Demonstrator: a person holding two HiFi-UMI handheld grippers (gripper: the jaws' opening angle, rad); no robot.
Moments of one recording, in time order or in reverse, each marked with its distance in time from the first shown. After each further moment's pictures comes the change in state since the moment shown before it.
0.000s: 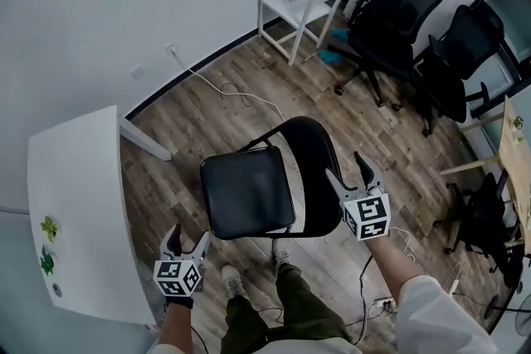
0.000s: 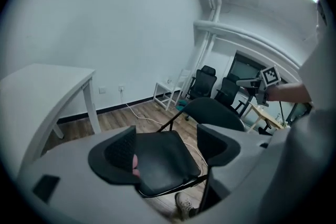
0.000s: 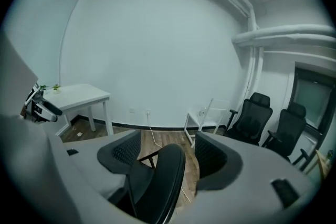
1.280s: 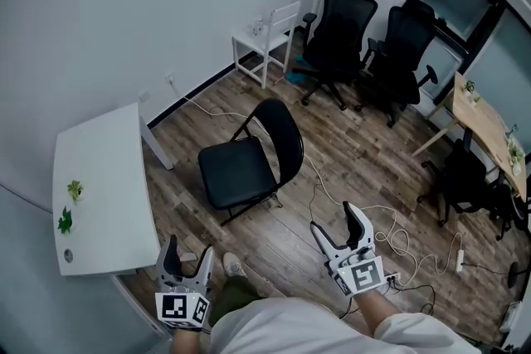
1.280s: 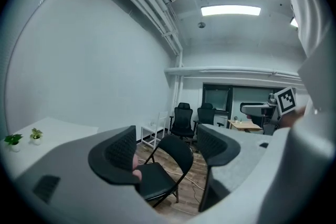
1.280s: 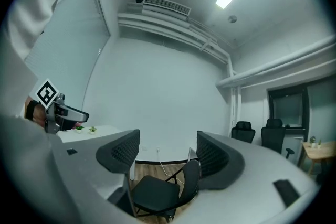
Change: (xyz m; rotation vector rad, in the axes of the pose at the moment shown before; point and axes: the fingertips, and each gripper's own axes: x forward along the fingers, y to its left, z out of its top) left arm -0.413 -0.177 0.007 0.211 -0.453 -0.096; right arm -0.490 0.220 0.051 0.054 -0.432 -0.085
